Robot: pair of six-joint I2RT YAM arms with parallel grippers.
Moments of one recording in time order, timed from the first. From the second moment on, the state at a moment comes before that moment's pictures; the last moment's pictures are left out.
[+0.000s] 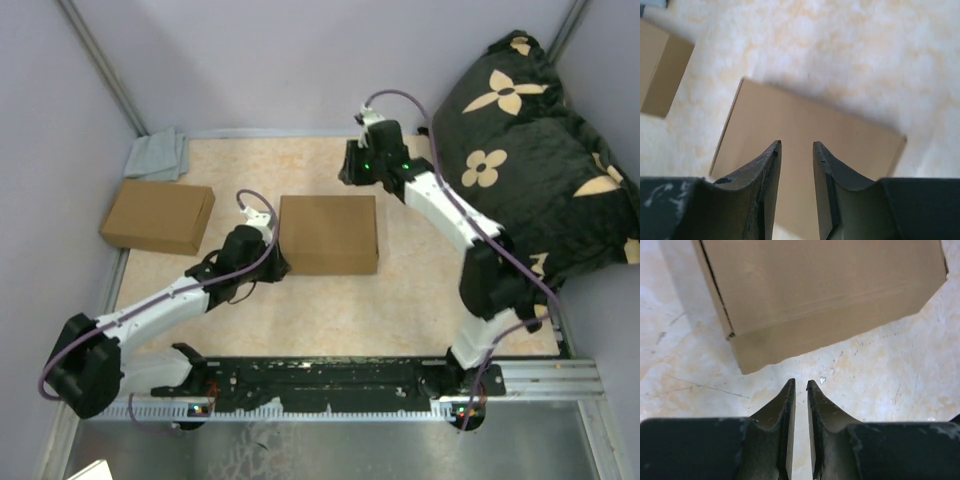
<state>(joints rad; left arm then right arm) -0.66 1.14 0.61 -0.08 -0.05 -0.48 0.46 1.66 1.43 -0.37 -0.12 0.34</state>
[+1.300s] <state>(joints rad) -0.76 1.20 0.56 -0.17 -0.35 -0.61 0.51 1.95 1.37 -0.39 -0.13 0.32</state>
